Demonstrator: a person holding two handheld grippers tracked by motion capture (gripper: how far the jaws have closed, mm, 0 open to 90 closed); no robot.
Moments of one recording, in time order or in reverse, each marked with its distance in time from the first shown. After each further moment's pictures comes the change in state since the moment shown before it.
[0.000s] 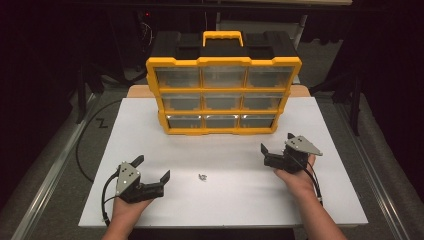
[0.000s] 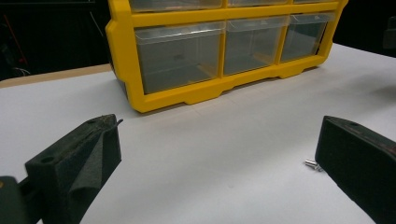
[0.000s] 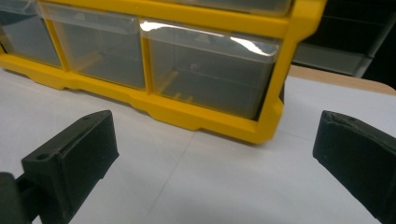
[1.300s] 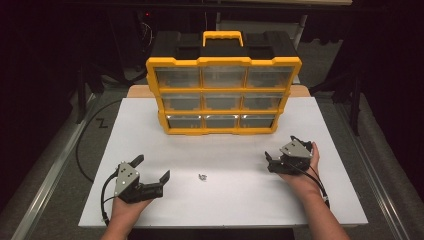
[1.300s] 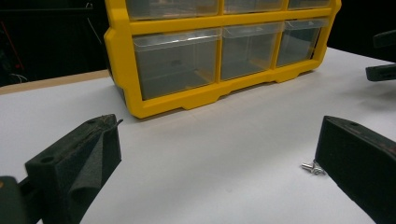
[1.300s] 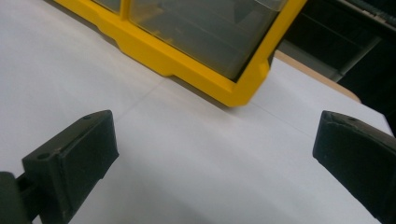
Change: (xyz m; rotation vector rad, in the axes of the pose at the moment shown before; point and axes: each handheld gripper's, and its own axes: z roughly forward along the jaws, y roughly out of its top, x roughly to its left) left arm 0.000 0.002 -0.002 -0.020 -0.019 0.007; right arm -0.013 -0.025 0.008 0.126 -0.079 -0.307
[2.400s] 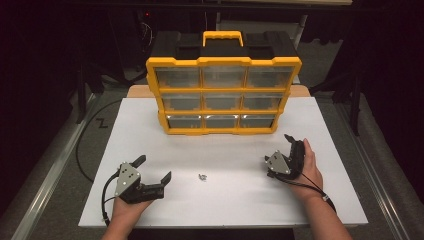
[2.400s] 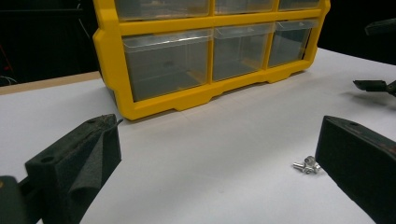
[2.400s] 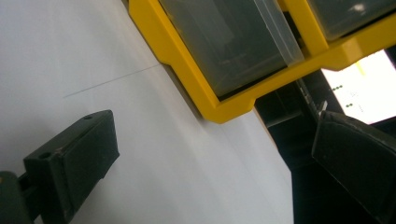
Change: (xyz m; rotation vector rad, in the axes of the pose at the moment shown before) left arm -0.002 -0.001 0.001 -0.006 -0.028 0.005; right arm 0.028 0.001 -0.003 -0.013 -0.172 -0.531
